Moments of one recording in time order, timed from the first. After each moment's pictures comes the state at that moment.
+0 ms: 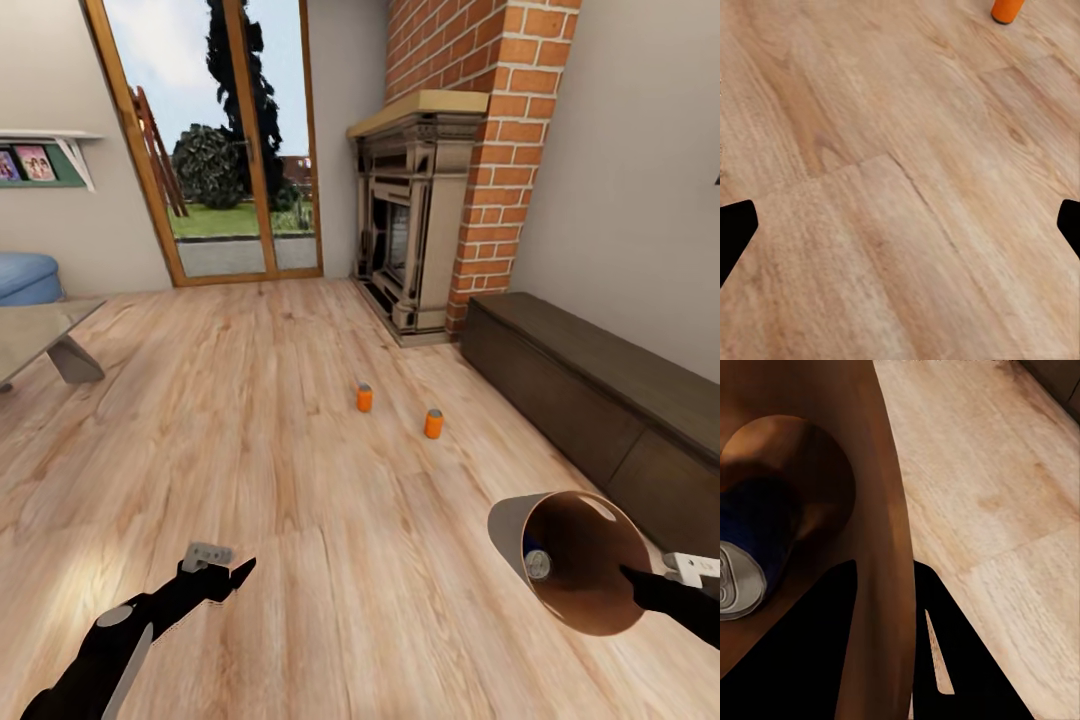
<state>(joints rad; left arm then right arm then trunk) -0.29 0.14 0.12 -1.06 0.02 0.21 -0.51 -0.29 -0.31 -0.62 -1.10 0.12 0.41 0.61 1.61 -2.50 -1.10</state>
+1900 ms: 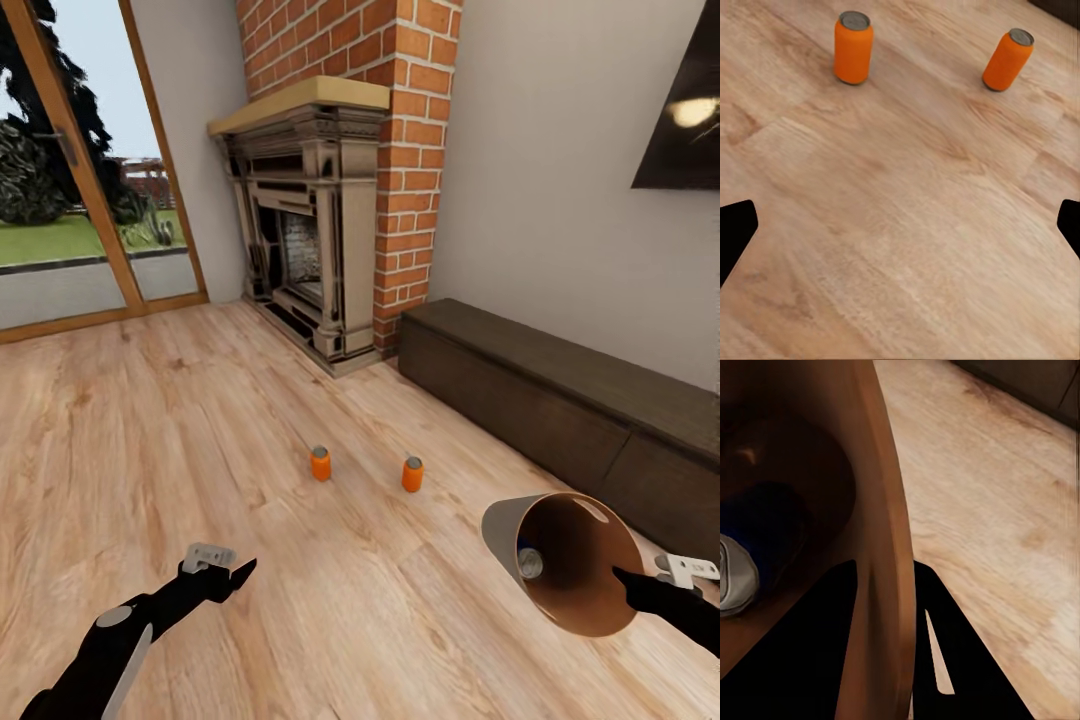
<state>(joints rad) -0.29 0.14 0.12 -1.05 0.02 0.21 -0.53 -0.29 -0.29 -0.61 -1.09 0.12 0.41 0.61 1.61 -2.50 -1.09</state>
